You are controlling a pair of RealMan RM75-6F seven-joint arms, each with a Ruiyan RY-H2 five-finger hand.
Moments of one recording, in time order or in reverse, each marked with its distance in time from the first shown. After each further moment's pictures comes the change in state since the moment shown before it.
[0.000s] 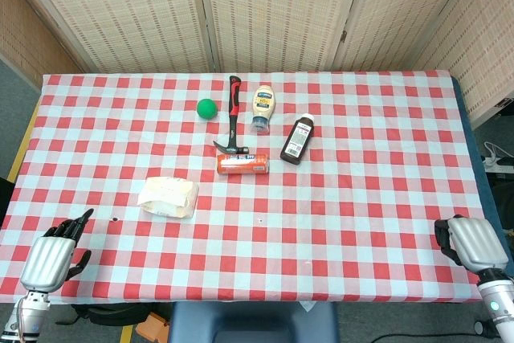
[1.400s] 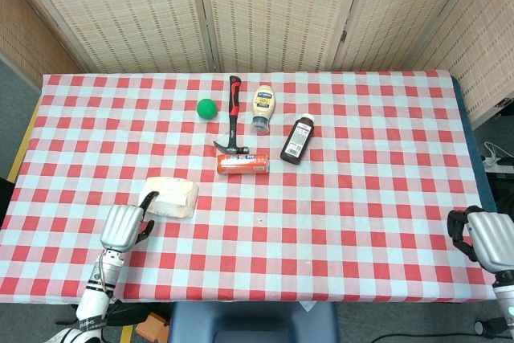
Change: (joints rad) left arm -0.227 -0.410 -0.151 0.243 -0.118 -0.165 0.088; right arm -0.055 0.020 0.026 0.014 -0.090 0.146 0.142
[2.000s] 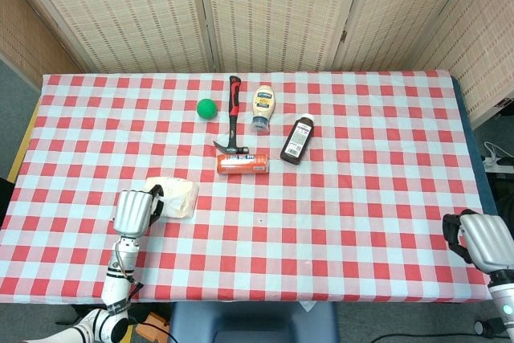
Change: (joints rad) left arm -0.079 -0.231 -0.061 0.339 0.046 0.149 -0.120; right arm 0.016 0.008 -0.009 -0.012 0.018 -0.061 -0.039
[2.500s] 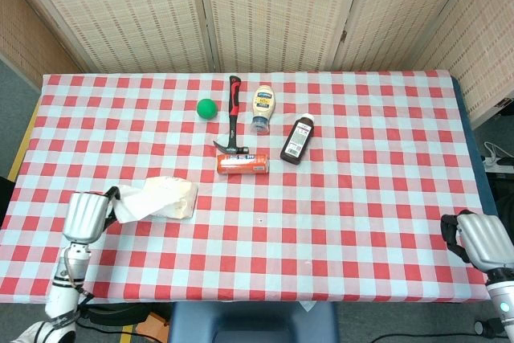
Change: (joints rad) left arm 0.110 0.368 0.075 -0.262 0.017 0.045 0.044; right arm 0.012 -0.001 0.001 -0.005 0.024 -0.031 -0.023
